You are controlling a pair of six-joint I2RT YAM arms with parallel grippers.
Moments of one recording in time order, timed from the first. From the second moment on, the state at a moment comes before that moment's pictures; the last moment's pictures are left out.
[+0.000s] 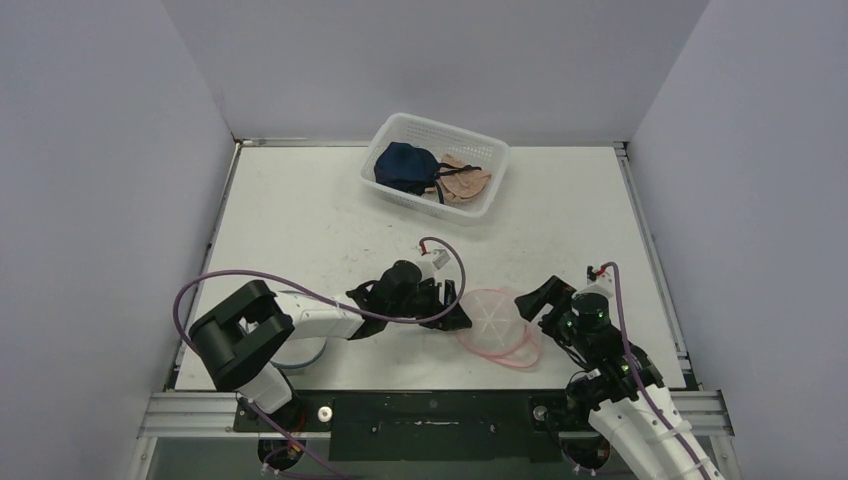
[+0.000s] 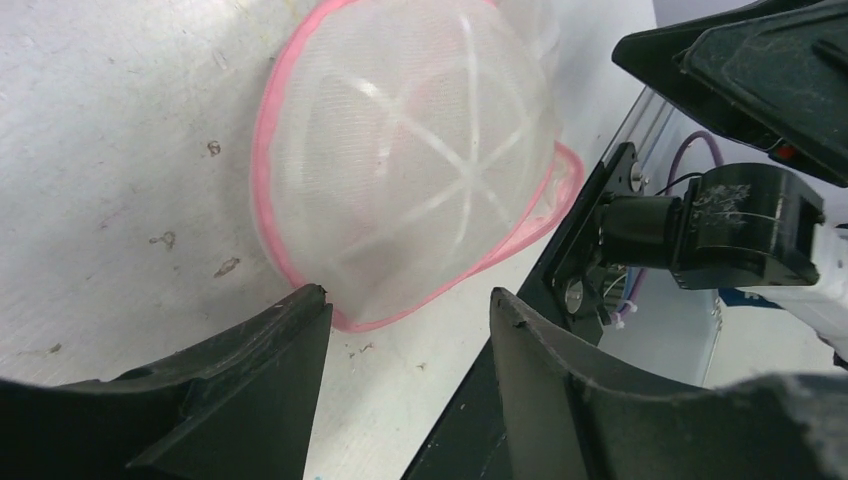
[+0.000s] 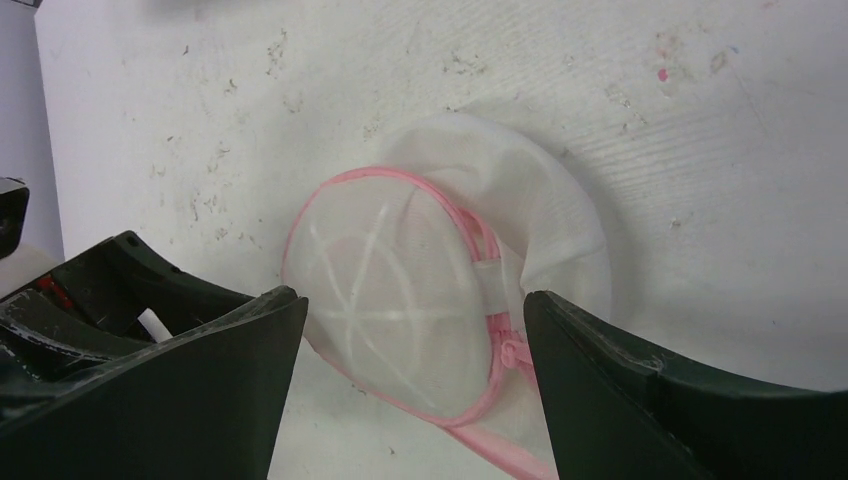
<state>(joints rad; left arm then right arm) -0.93 1.57 0.65 0.40 0.31 -0.80 0.40 0.37 0.38 -0.60 0.08 0.85</state>
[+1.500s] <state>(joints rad) -1.05 1.13 0.41 0.29 -0.06 -0.97 0.42 0.41 0.33 -0.52 0.04 0.92</state>
